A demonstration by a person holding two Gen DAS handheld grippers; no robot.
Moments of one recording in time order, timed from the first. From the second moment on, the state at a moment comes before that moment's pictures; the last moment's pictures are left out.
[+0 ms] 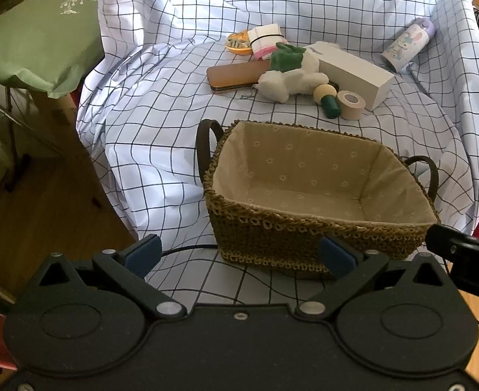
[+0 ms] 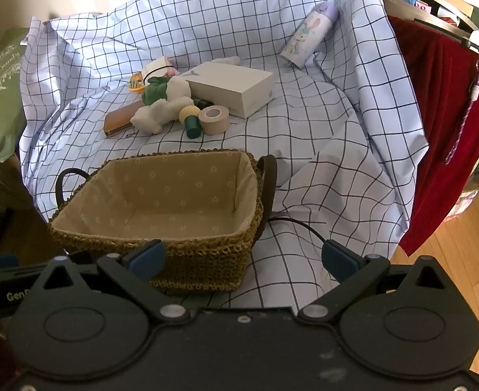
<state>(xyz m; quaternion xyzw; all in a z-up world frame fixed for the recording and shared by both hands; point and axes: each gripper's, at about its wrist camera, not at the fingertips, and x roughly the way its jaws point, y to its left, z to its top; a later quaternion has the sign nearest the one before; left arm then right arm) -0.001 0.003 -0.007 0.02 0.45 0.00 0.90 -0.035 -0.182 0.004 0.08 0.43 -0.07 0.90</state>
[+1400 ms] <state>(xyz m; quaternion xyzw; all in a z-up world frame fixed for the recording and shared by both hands) -0.002 0.007 -0.010 0.02 0.45 -0.01 0.89 -0.032 -0.181 0.000 0.08 0.44 -0.06 0.89</state>
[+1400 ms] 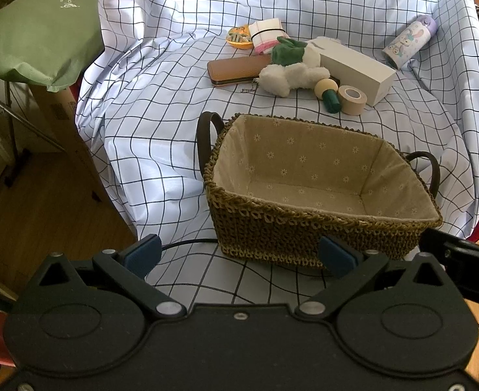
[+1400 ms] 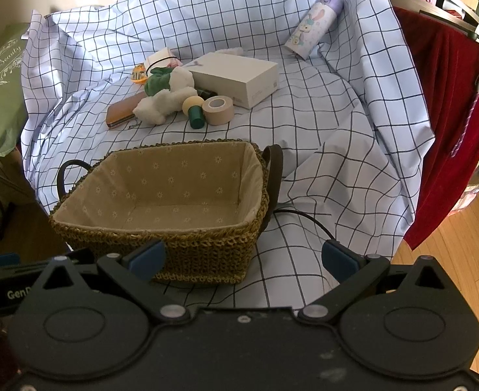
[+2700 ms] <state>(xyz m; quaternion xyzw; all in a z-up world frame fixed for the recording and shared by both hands) 0.002 0.011 -0.006 0.00 0.44 -0.03 0.90 -0.020 -0.186 -0.002 0.10 0.44 -0.03 0.89</state>
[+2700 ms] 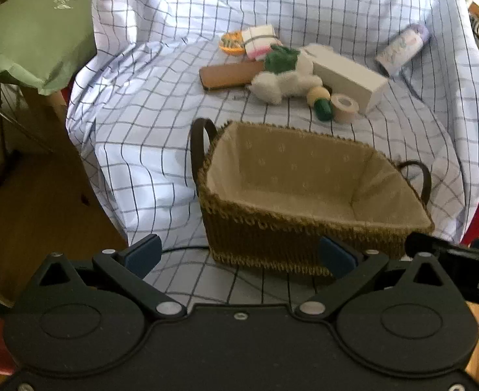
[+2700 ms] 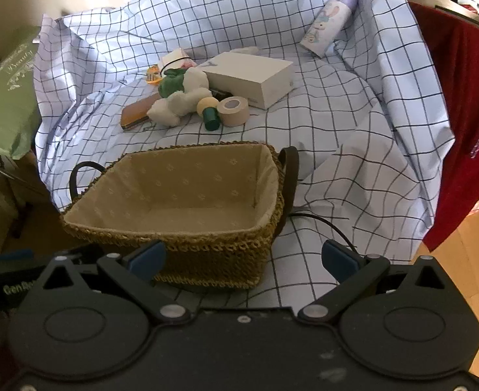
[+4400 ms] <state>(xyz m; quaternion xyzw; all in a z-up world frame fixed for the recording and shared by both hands) 0.285 0.058 -0.003 -0.01 0.41 -0.01 0.91 0.343 -0.120 0.019 -0.04 0.36 0.08 0.93</state>
